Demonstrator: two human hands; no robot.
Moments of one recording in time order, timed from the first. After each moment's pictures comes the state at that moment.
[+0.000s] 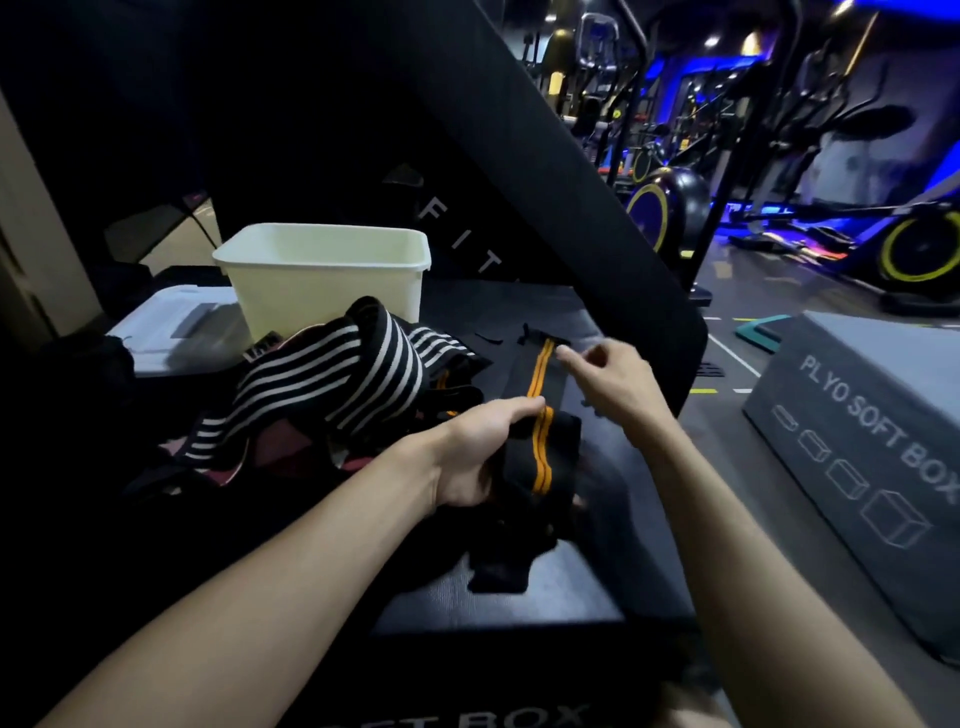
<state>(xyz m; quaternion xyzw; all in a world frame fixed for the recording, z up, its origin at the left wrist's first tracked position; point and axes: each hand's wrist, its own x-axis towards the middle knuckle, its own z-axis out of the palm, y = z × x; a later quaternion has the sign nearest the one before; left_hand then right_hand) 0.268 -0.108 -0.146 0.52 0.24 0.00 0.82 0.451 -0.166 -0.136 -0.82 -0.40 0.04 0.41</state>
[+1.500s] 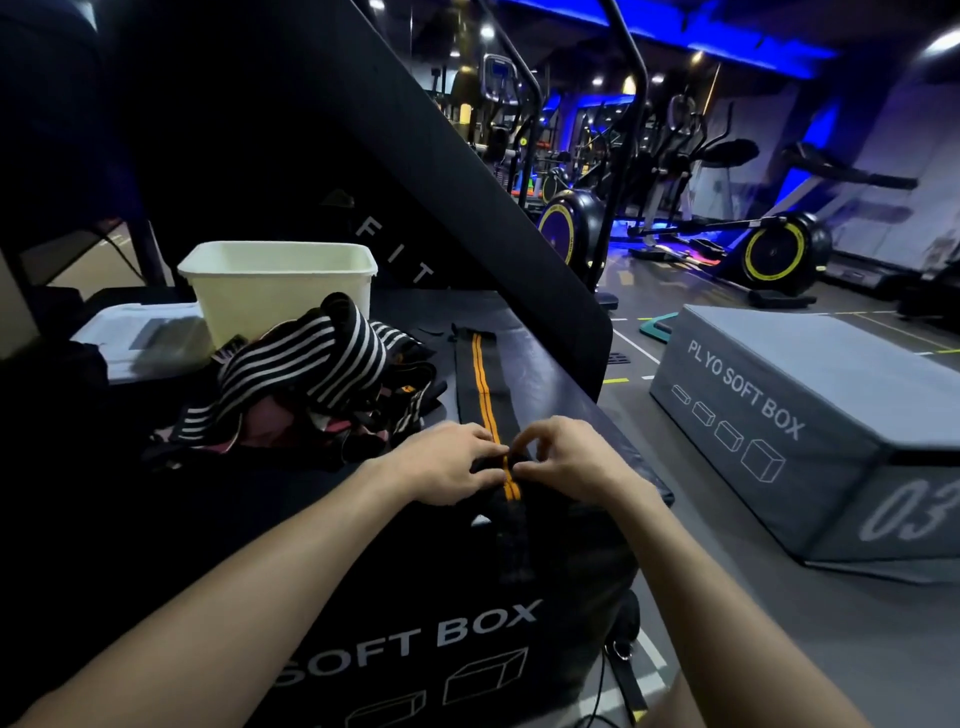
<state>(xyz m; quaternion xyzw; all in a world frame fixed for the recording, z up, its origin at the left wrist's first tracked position) 0.224 -0.144 -0.180 0.99 0.10 0.02 0.12 0.361 -0.300 -0.160 -0.86 -0.48 0.05 0.16</state>
